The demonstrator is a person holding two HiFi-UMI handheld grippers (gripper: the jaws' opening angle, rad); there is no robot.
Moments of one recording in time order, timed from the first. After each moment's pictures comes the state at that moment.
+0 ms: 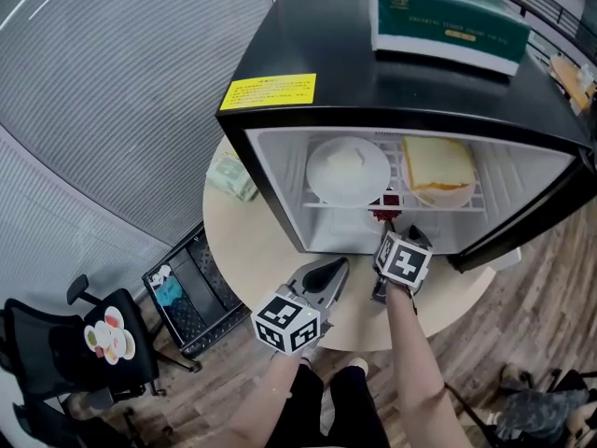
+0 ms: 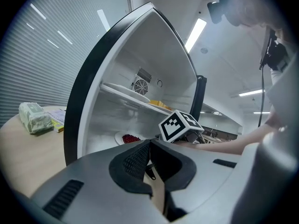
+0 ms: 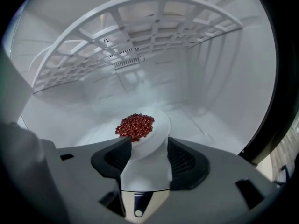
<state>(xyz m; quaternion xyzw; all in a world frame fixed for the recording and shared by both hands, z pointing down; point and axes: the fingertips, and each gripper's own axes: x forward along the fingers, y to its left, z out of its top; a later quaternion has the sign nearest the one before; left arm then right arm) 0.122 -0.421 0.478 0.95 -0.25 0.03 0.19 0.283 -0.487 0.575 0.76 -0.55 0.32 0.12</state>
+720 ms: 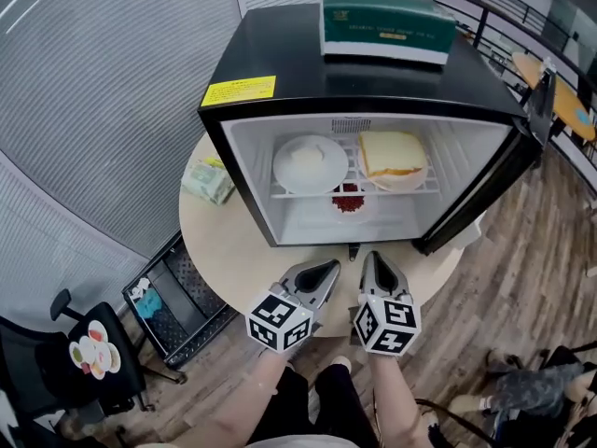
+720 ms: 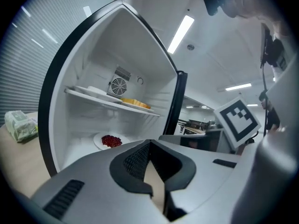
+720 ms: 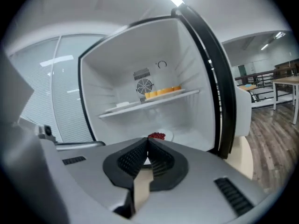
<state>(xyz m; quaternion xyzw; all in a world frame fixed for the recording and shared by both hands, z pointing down) 0.152 -0.366 0.460 0.97 -0.19 0.06 0.15 0.229 -0.360 0.478 0.74 -0.64 0.20 -0.01</state>
